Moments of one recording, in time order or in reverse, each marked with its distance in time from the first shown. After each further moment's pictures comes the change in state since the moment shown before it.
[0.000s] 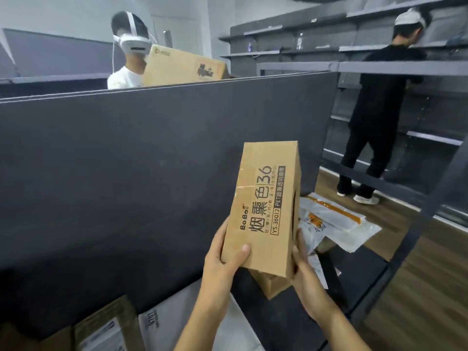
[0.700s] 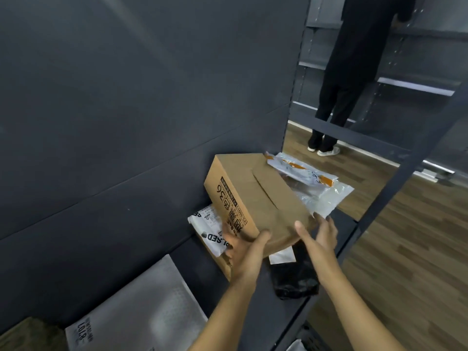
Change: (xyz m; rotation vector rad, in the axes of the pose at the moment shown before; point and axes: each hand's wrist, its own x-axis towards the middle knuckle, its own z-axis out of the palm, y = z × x) left_hand 0.082 -0.151 0.129 0.252 0.171 -0.669; right_hand 0.059 0.037 -0.148 -0.576 0.600 0.114
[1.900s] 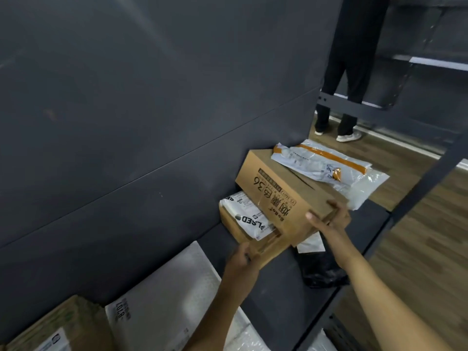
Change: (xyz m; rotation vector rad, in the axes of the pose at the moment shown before) left_hand 0.011 -0.046 -0.091 0.355 -0.168 0.187; right_hand 0.016 0.017 0.037 0.160 -0.158 -0.015
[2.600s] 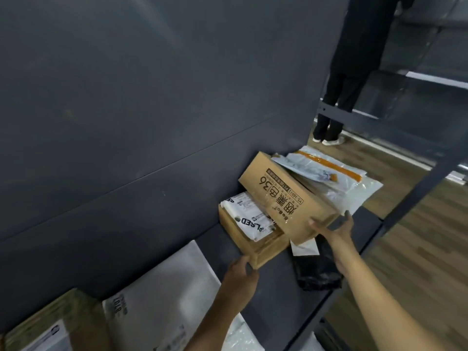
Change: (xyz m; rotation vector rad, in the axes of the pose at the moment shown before) left_hand -0.014 -0.009 0.000 0.168 -0.078 -0.088; right_hand 0.001 -0.002 -0.011 0.090 0.141 0.179
